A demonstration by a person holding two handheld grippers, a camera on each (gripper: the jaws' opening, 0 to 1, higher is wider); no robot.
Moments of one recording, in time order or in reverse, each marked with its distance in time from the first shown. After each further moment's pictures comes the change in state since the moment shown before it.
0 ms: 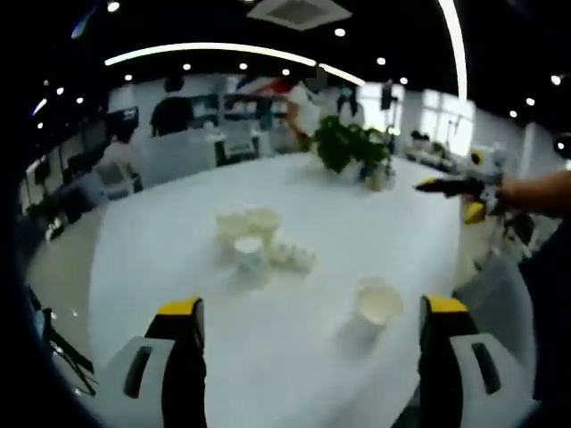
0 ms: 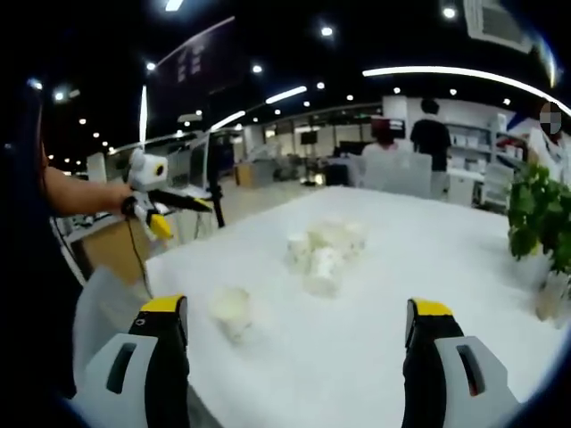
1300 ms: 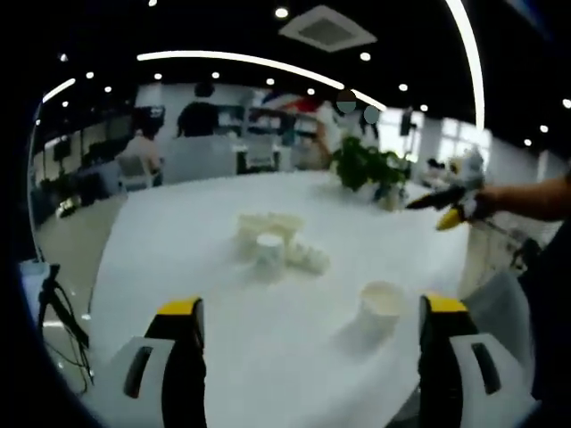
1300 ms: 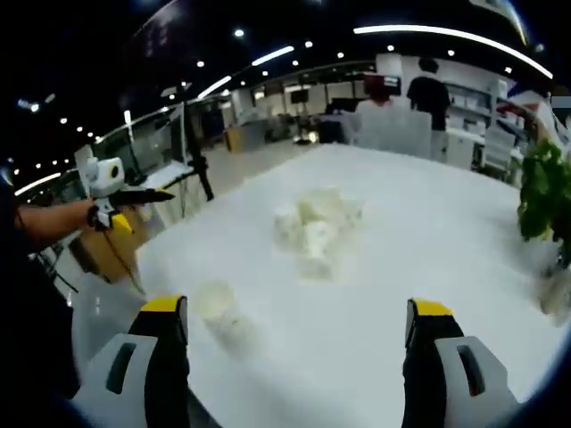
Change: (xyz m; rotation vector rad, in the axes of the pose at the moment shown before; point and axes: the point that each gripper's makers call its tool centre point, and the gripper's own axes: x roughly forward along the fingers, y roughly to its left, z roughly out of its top) left arm -0.023 0.010 -0.020 -0.076 -0.054 0.046; right arm 0.054 -0.022 -0.002 0.062 0.233 -0.008
